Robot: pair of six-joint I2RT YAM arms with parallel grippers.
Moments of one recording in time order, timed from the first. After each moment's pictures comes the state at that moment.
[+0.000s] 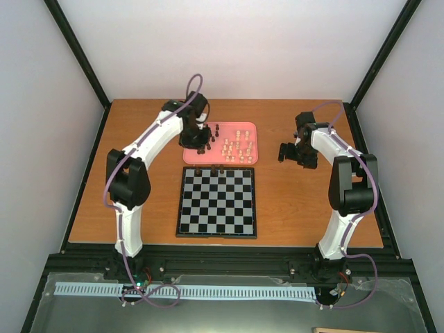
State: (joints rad) left arm -0.42 2.04 1.93 -1.15 0.07 -0.38; right arm 0.11 1.89 1.40 -0.87 -0.09 0.30
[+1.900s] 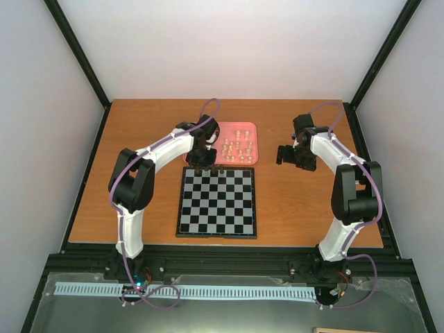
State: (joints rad) left arm -0.53 2.02 1.61 -0.93 0.02 -0.33; right arm 0.15 1.79 1.31 -0.85 -0.08 0.30
